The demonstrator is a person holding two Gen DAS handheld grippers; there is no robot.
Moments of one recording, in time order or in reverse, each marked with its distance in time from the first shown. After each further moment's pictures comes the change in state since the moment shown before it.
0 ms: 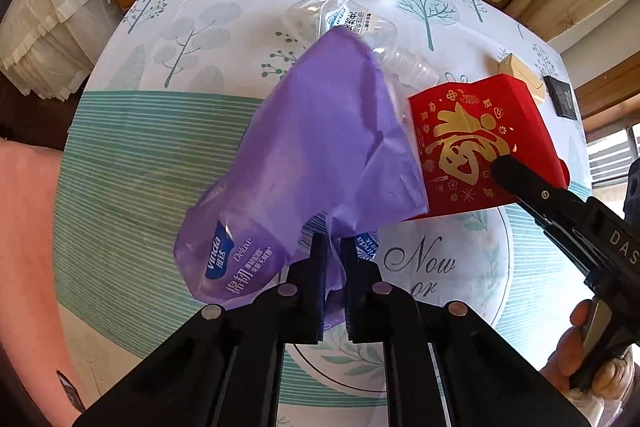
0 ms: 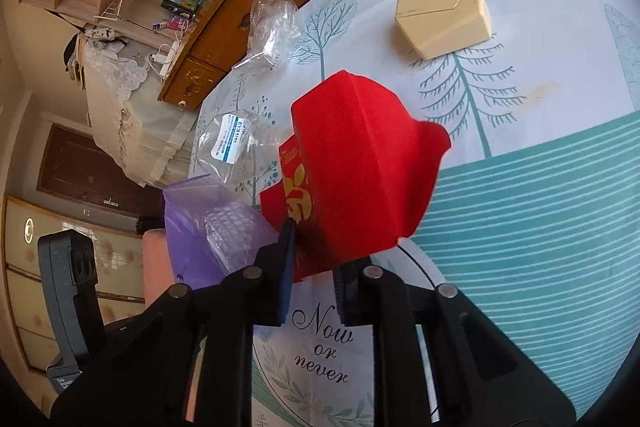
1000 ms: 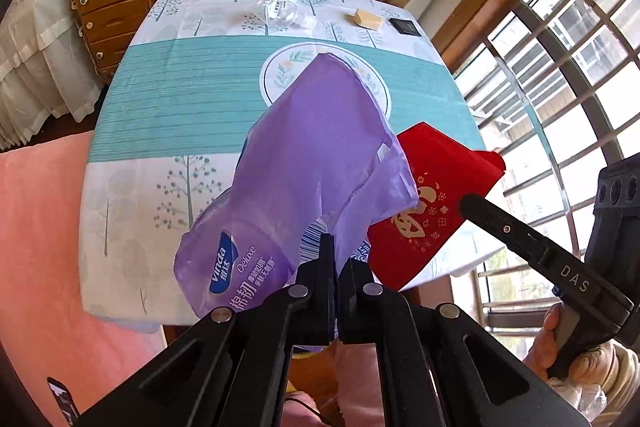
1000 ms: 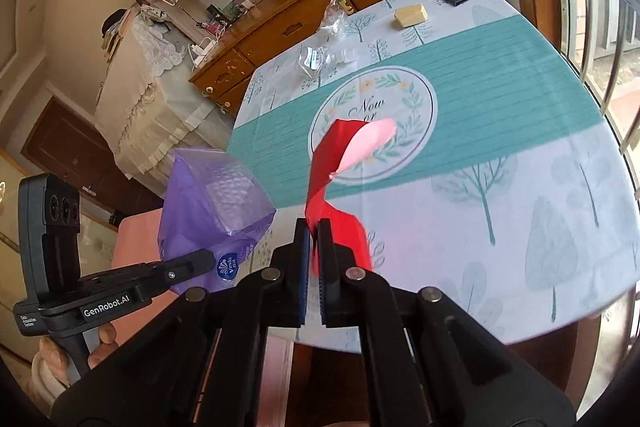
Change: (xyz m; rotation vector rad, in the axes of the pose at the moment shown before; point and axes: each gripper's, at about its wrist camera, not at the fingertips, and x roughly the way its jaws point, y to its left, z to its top) left arm -0.184 0.067 -0.314 0.265 -0.145 -0.264; right arm -0.213 0.102 -0.351 -0.141 -0.201 -0.107
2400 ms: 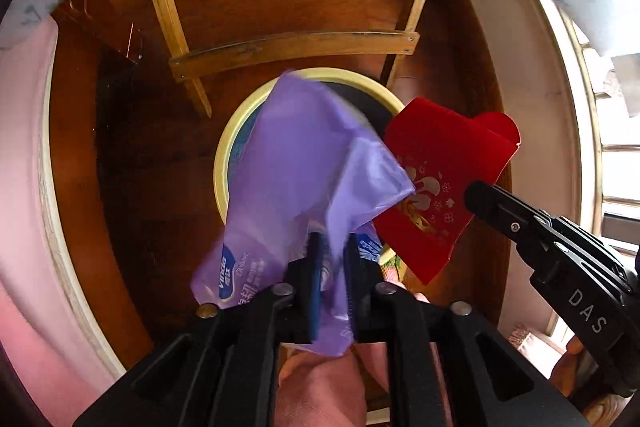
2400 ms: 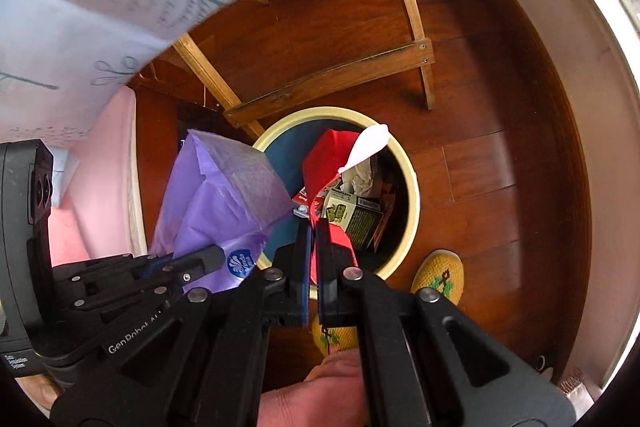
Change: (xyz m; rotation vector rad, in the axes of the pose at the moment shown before) left arm 0.378 0.068 -0.305 -0.022 0.465 0.123; right arm 0.222 -0.218 -0.330 0.147 0.370 -0.287
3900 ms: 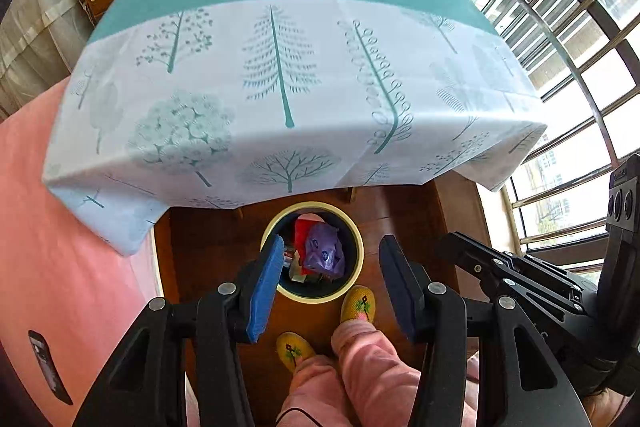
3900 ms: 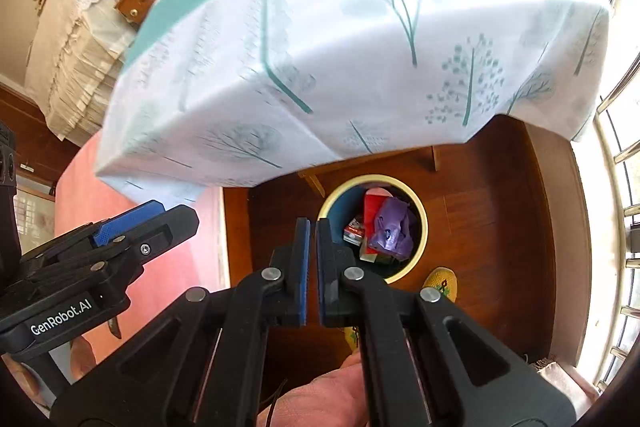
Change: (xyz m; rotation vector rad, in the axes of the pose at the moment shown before) left arm -0.362 -0.034 -0.037 0.060 -0.371 -0.023; right arm -0.270 0.123 0.004 -0.063 -0.194 0.038
